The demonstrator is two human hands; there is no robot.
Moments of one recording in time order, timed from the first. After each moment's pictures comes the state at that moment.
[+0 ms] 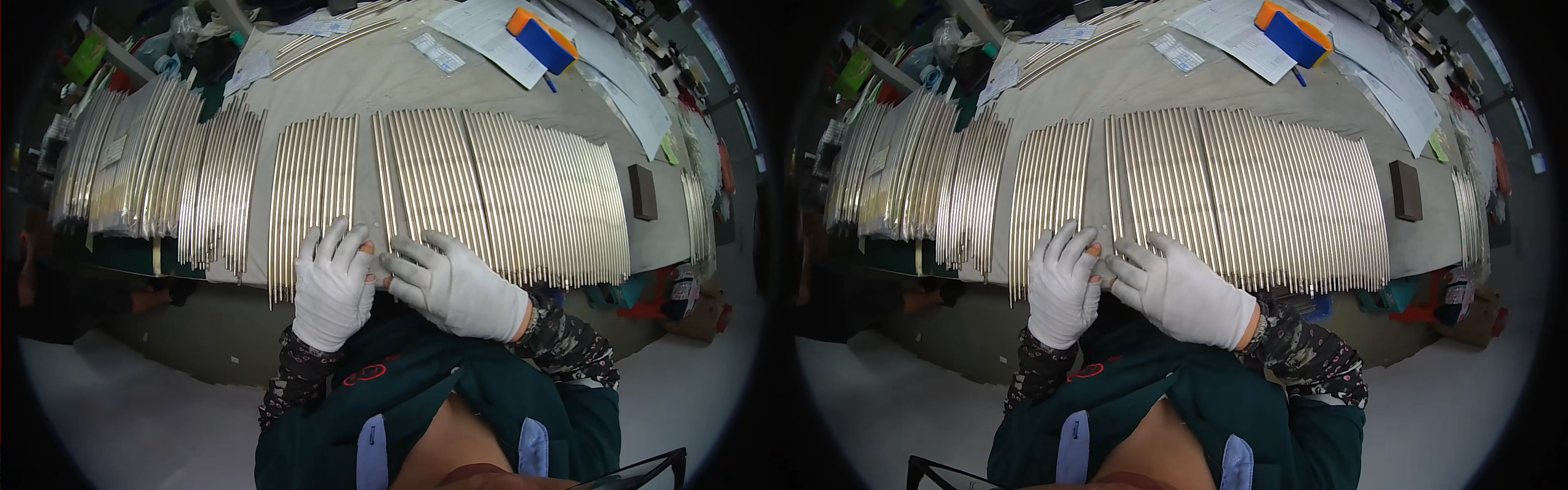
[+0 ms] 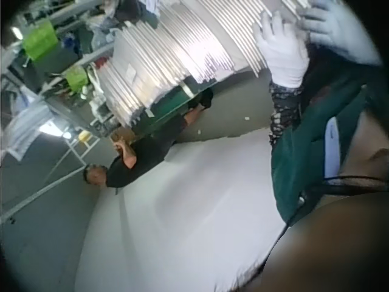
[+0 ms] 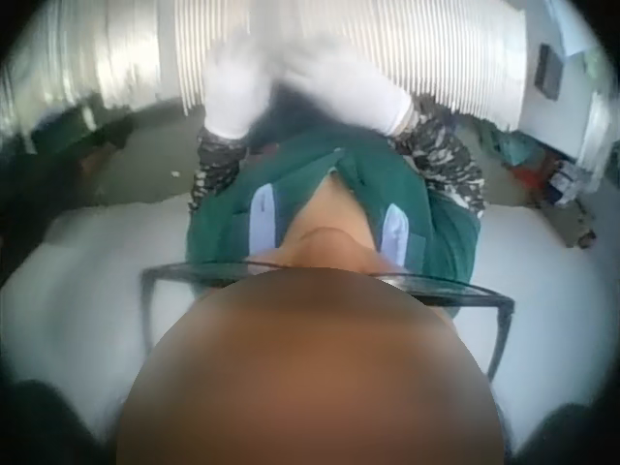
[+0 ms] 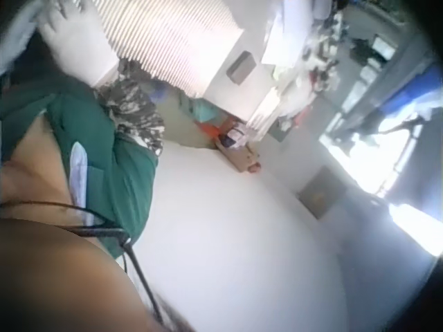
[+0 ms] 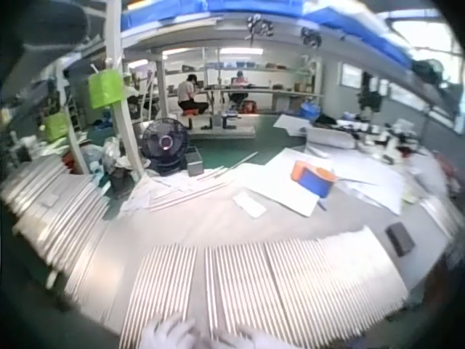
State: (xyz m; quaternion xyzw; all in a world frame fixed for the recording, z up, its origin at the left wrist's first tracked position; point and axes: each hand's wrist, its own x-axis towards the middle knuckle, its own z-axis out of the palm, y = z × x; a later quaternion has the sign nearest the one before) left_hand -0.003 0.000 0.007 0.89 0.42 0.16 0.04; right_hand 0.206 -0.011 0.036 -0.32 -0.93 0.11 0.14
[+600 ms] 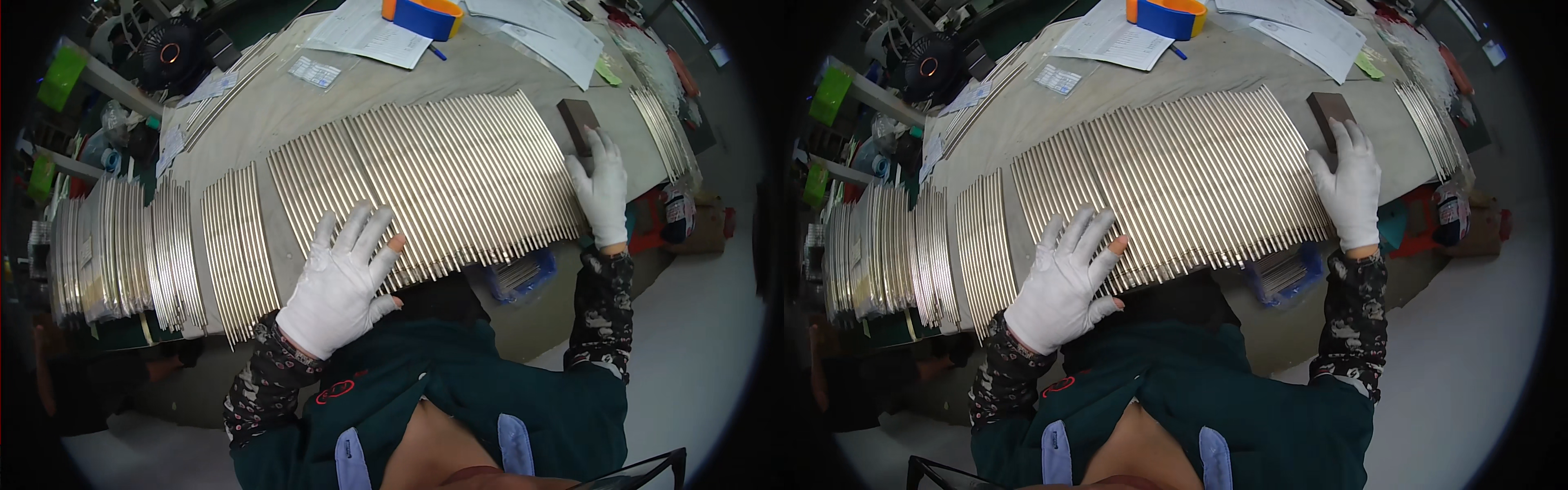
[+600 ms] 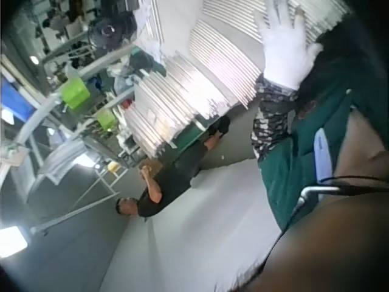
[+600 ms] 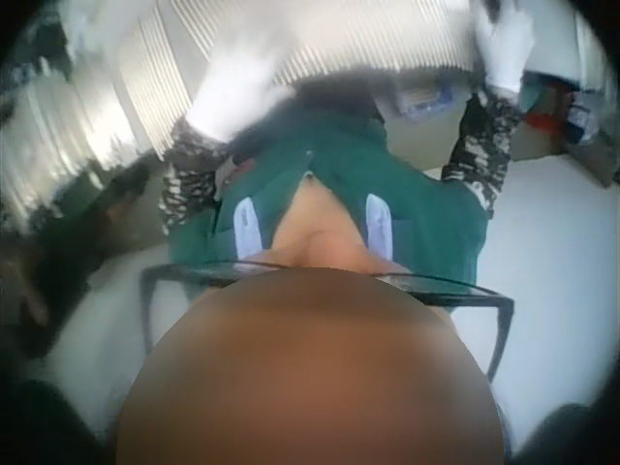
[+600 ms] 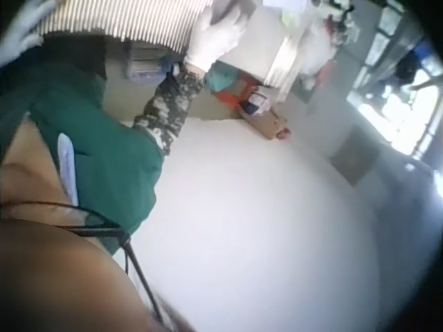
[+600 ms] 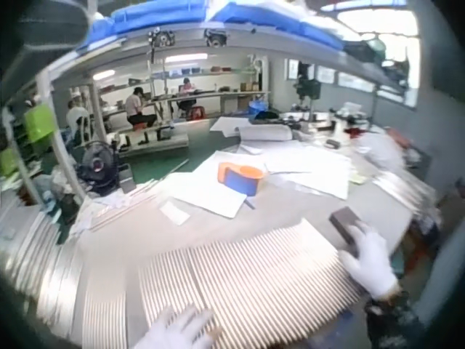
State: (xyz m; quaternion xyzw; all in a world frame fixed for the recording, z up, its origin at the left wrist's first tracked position) left_hand 0.092 0.023 0.055 0.98 0.20 -0.04 0.07; right_hand 0.461 -0.065 0.027 -0.79 -0.55 -0.17 0.21
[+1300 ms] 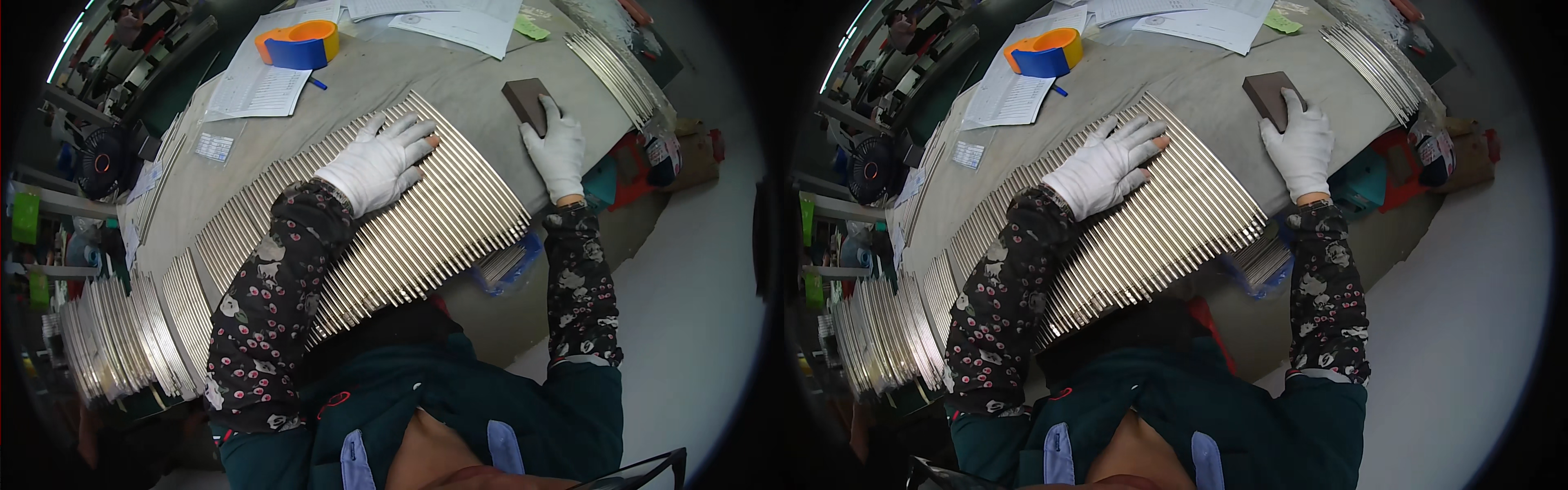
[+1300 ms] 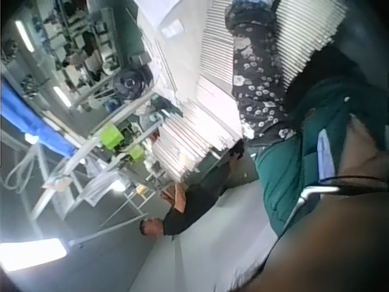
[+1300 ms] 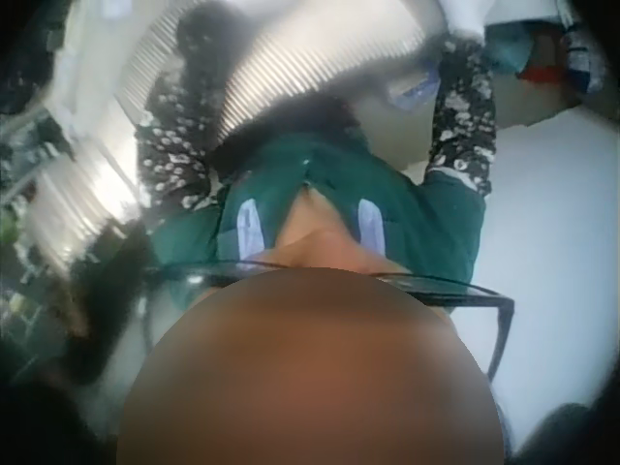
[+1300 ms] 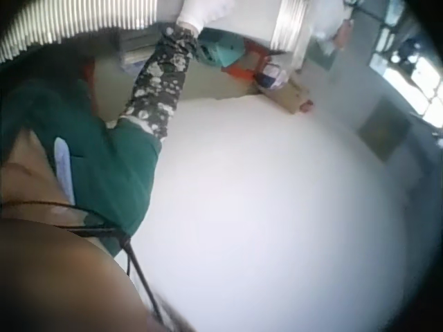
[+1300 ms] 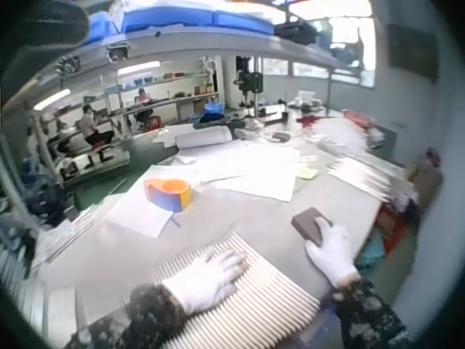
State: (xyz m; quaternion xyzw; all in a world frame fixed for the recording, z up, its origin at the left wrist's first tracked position) left_hand 0.315 0.117 0.010 1.00 -0.02 0.01 0.08; right_hand 0.545 -0.067 -0.022 -0.91 -0.35 -0.19 0.14
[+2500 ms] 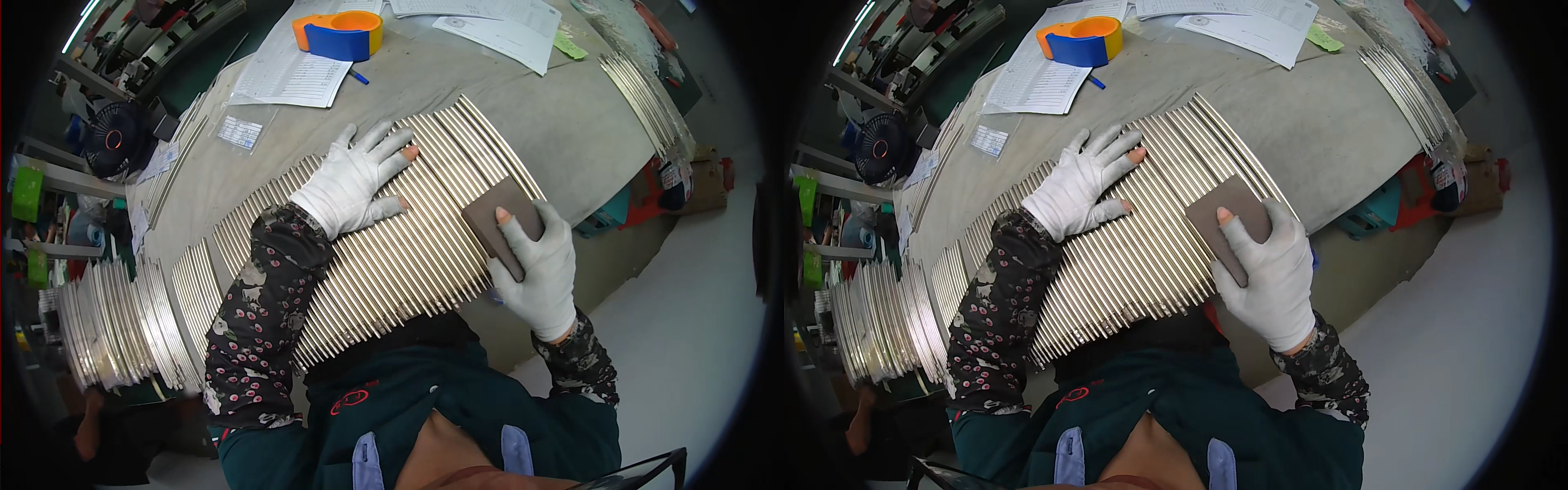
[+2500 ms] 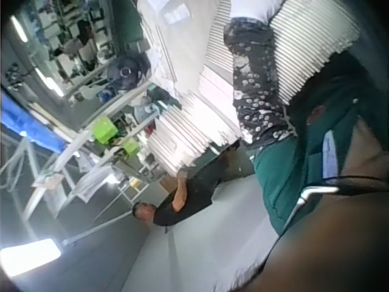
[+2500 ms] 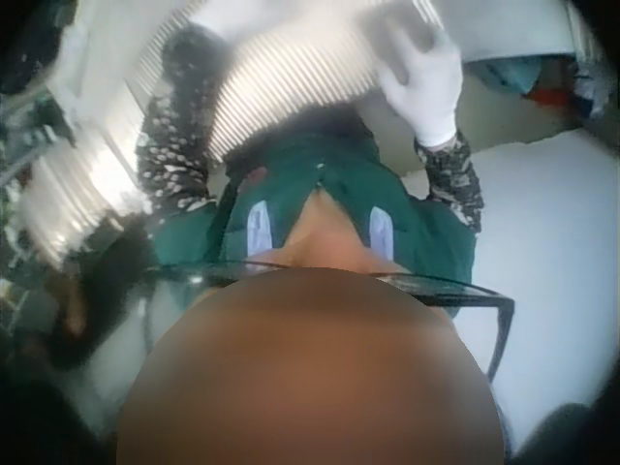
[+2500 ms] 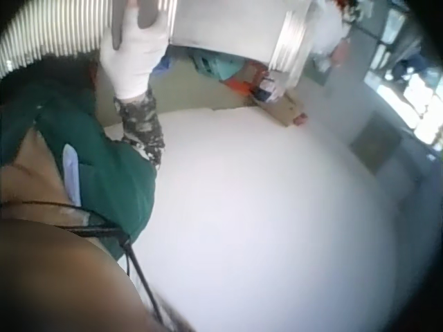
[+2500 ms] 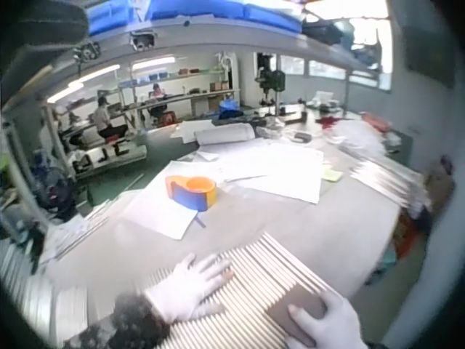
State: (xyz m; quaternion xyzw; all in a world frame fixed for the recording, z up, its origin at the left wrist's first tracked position) left_hand 0.251 0.147 0.008 1.00 0.03 0.00 0.05; right_hand 0.386 -0.113 0.025 -0.79 -0.57 -0.09 0.22
